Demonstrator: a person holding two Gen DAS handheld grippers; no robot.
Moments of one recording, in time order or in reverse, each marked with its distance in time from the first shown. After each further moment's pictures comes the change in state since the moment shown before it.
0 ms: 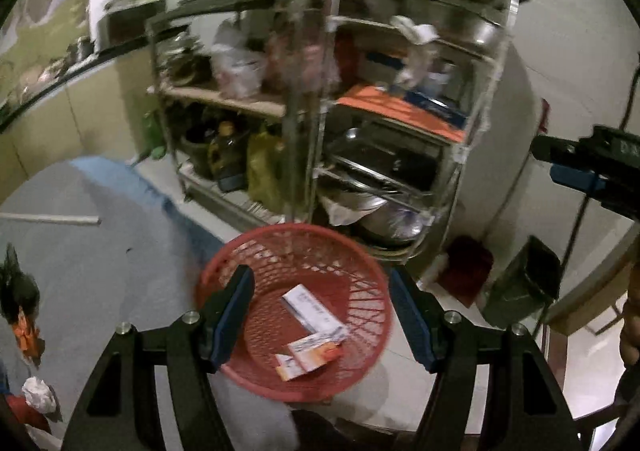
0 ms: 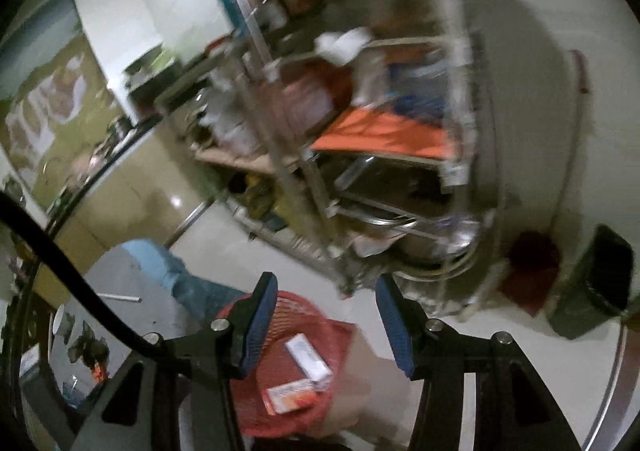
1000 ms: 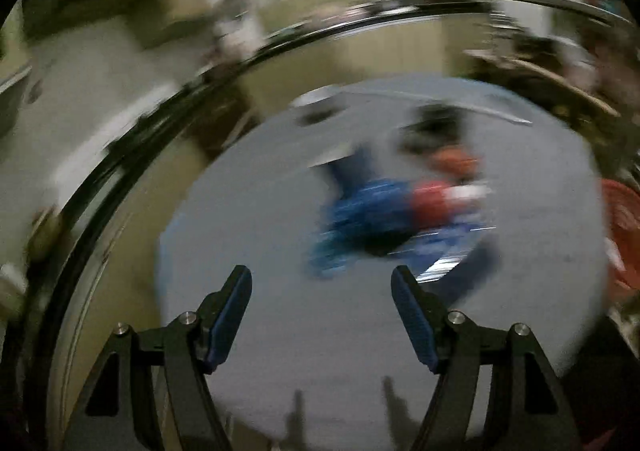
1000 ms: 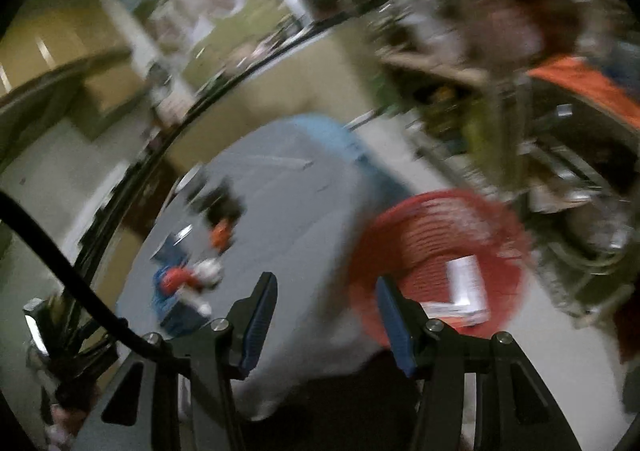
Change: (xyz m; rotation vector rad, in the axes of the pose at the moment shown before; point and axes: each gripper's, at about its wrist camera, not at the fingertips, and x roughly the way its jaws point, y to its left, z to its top) left arm -0.247 0.208 -0.213 -0.494 0.114 1.024; right arm 0.040 0.166 -0.103 -0.392 0.378 0.638
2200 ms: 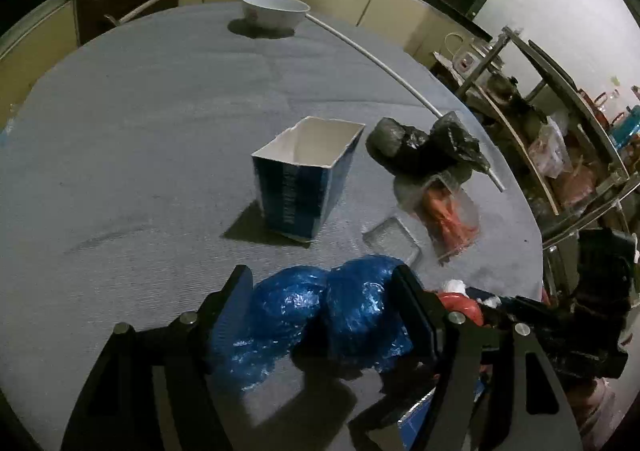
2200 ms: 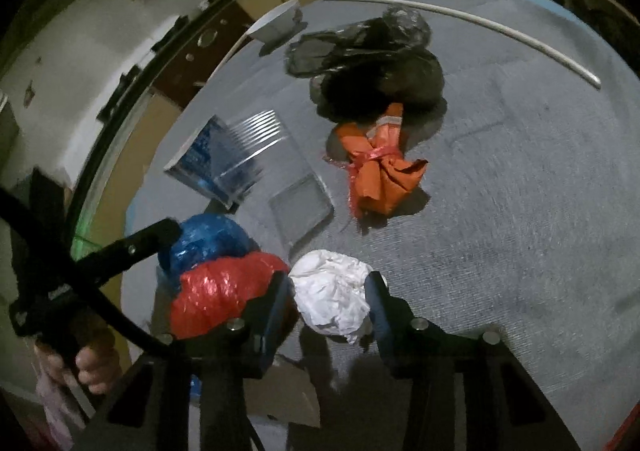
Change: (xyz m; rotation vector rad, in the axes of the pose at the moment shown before) left arm 0.191 0.007 0.069 -0.303 0.282 -0.608; right arm 0.296 0.172 0.011 -0.287 0.414 0.141
